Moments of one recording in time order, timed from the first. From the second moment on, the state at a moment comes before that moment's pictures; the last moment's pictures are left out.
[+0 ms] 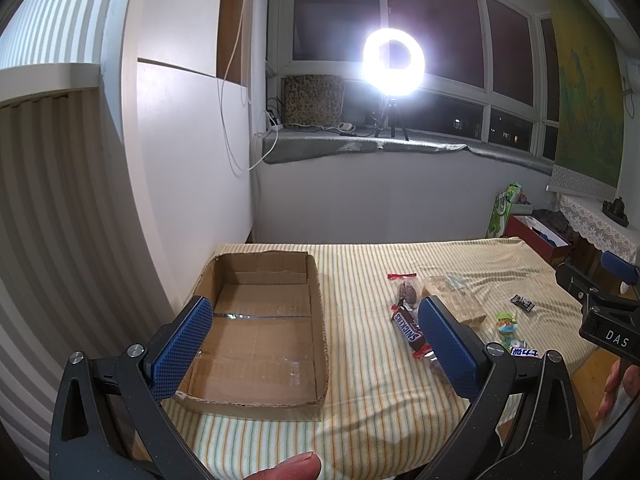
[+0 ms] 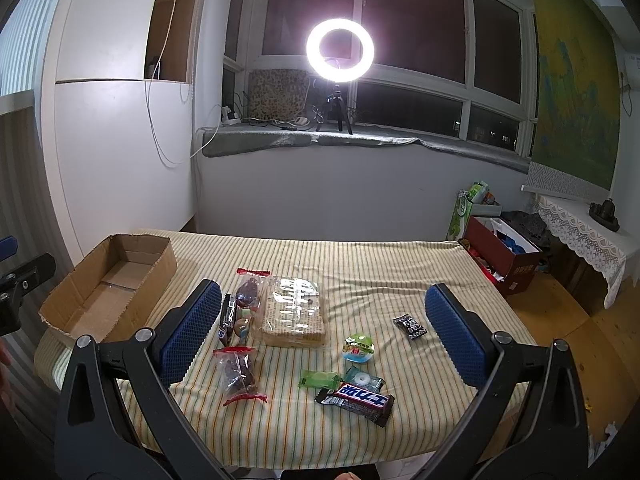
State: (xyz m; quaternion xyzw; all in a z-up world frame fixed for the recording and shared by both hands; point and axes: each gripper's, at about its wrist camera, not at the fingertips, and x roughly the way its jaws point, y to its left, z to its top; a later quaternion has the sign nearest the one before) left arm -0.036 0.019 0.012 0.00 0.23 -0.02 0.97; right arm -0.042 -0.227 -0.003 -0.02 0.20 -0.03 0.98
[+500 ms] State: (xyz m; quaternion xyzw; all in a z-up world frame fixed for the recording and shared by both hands) left arm -0.034 -0.014 -0.019 0.01 0.26 -0.04 0.97; right arm -0.052 -0.258 -0.061 -0.04 0.23 -0.06 0.97
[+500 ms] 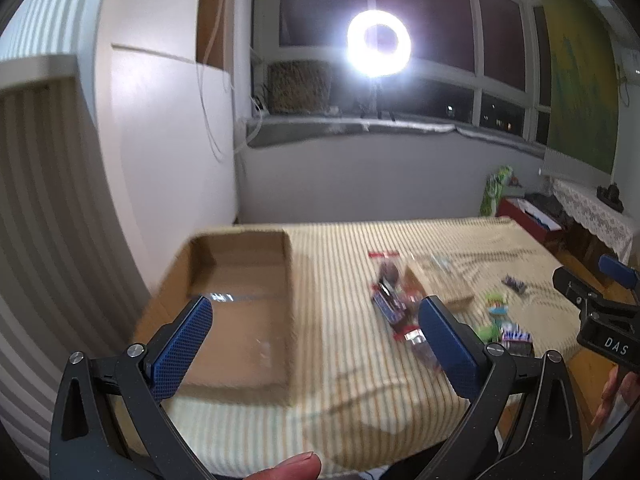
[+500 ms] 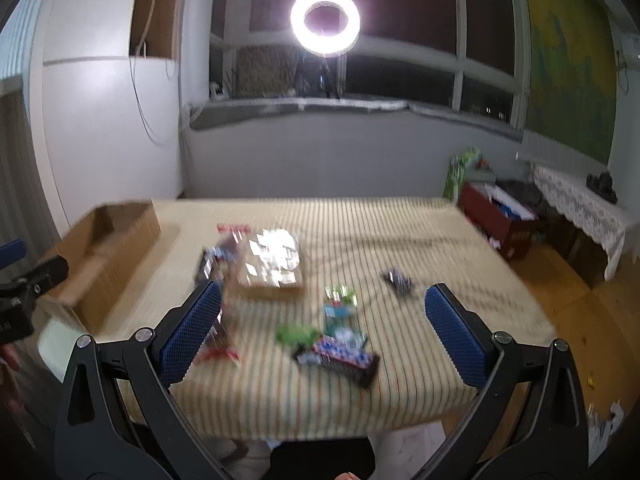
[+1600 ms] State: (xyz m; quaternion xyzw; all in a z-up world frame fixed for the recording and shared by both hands) left arm 0.026 -0.106 -0.148 0.04 0.39 -0.11 0.91; right arm 0.003 -0.316 -0.168 0.00 0.32 0.00 0.95
